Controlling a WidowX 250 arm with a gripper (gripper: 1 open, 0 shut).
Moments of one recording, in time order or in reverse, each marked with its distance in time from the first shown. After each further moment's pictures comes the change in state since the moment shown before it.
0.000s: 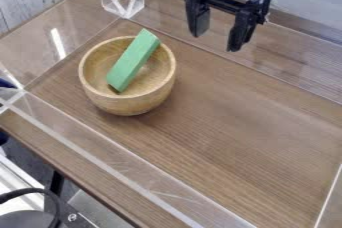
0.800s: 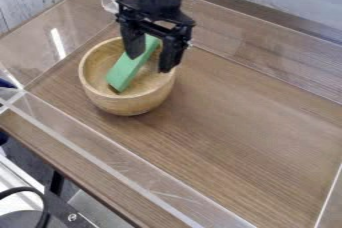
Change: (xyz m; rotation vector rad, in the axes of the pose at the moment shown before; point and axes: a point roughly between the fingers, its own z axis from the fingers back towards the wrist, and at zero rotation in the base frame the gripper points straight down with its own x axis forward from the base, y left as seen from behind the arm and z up) arm -0.040 0.075 -0.036 0.009 0.063 0.068
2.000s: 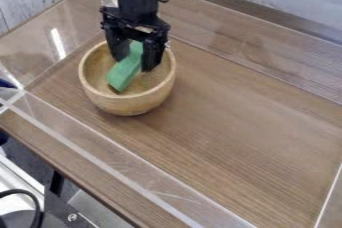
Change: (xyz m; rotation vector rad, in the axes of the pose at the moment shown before) arm 0.025 0.033 -0.028 -0.034 -0.034 0.023
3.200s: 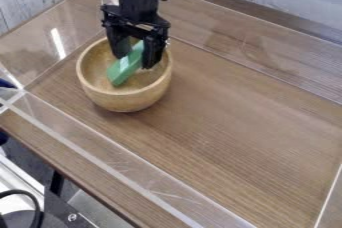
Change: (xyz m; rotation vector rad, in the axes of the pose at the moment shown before) arm 0.008 0.002 -0.003 -0.002 -0.013 0.013
